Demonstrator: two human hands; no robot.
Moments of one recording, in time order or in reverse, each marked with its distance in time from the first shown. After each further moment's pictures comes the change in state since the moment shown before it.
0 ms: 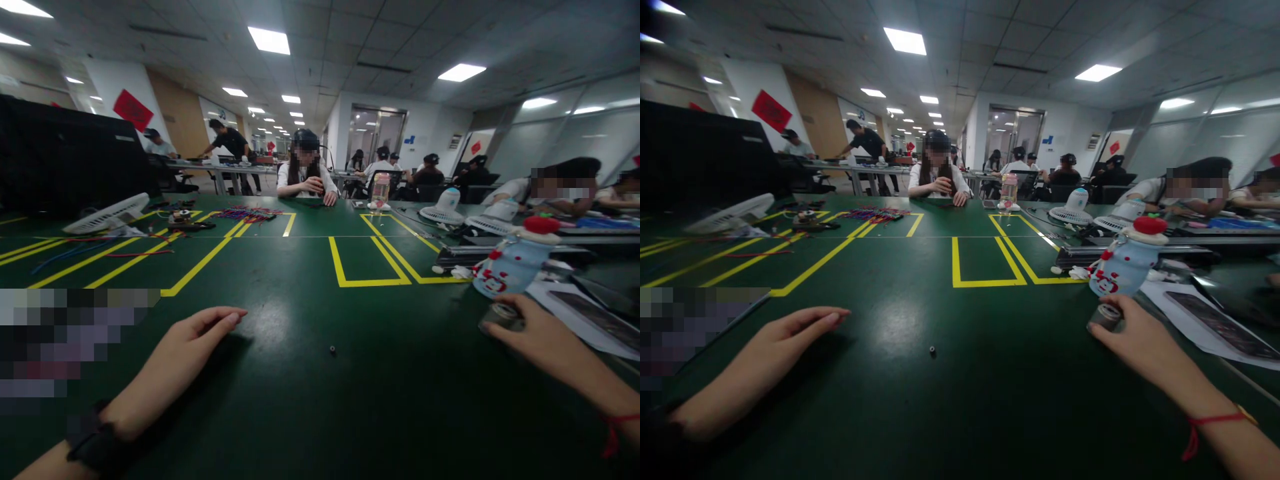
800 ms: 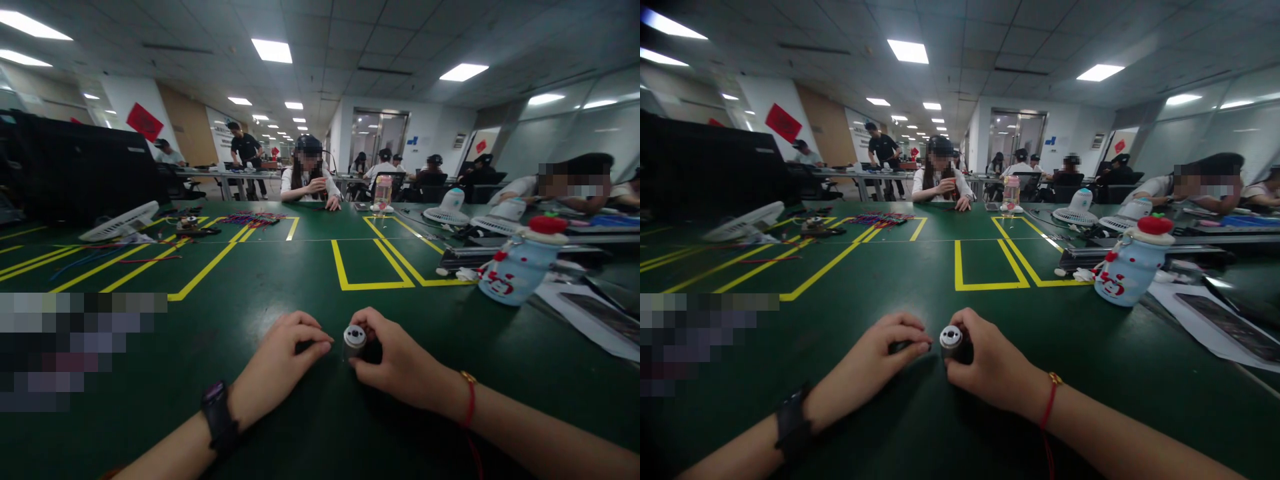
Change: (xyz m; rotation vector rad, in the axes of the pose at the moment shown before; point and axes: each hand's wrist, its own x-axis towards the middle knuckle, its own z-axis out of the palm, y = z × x) left_hand -0.015 0.090 0.071 0.010 -0.237 0.460; right_hand -0.039 -0.225 0.024 0.778 -0.446 -0.525
